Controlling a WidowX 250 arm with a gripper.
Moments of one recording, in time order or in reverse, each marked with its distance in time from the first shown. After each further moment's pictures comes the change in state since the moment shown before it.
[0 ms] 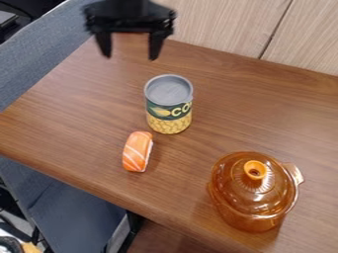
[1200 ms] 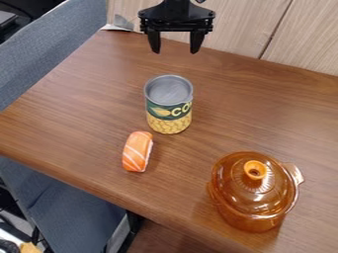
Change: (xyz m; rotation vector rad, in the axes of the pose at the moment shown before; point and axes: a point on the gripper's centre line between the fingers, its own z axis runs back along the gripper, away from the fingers) arm 0.062 -0.071 -0.068 -0.058 0.002 -0.009
